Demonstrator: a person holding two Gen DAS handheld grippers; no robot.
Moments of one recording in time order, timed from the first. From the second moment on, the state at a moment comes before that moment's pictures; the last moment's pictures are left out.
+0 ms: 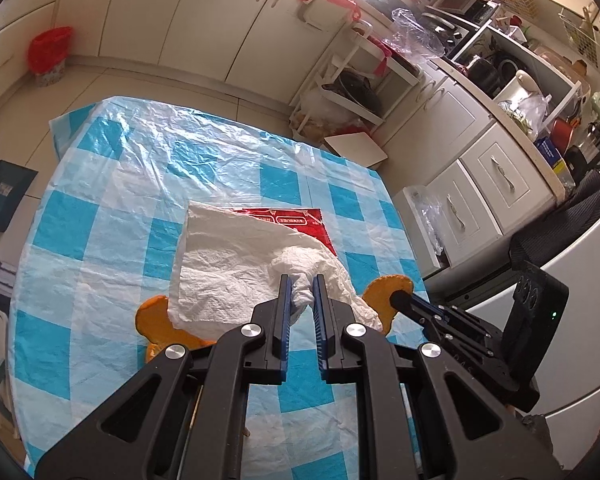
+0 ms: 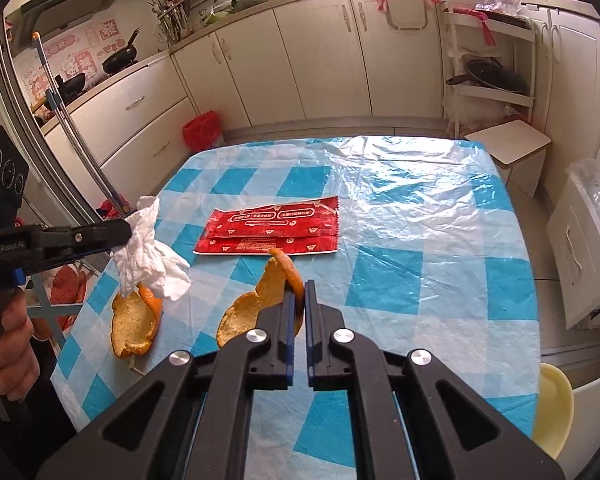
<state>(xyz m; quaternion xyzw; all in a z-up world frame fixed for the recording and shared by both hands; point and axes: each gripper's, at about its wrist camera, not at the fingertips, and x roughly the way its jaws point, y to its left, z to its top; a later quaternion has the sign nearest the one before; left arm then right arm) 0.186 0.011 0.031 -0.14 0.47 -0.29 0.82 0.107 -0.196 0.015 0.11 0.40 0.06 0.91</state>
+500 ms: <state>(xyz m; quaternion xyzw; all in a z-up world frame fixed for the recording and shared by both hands) 0.133 -0.079 0.034 -0.10 0.46 -0.39 0.80 0.037 -0.285 0.035 0.11 0.37 -0.04 0.92</state>
